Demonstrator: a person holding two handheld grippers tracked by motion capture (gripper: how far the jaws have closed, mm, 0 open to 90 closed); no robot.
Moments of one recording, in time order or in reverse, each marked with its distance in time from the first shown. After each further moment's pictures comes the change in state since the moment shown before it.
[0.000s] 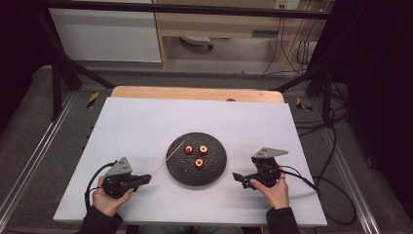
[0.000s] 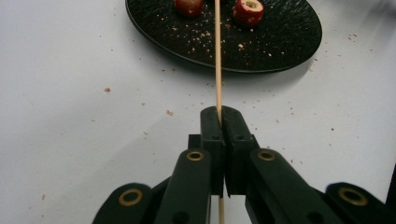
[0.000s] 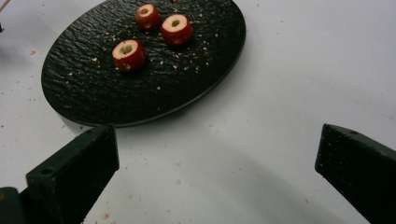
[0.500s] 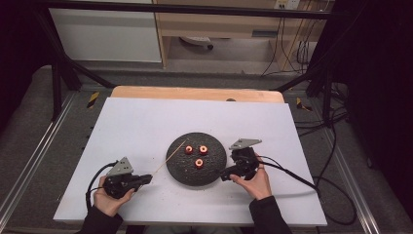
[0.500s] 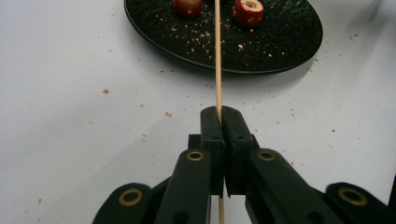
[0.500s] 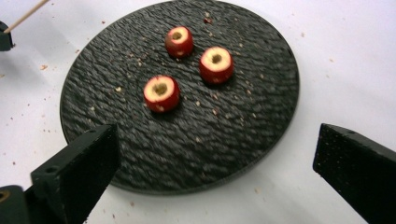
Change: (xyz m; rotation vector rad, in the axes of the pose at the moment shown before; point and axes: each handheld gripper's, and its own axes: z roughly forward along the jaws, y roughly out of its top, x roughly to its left) left arm 0.000 0.000 0.002 0.000 0.003 0.002; right arm 0.038 0.047 0.036 0.063 0.000 -0.072
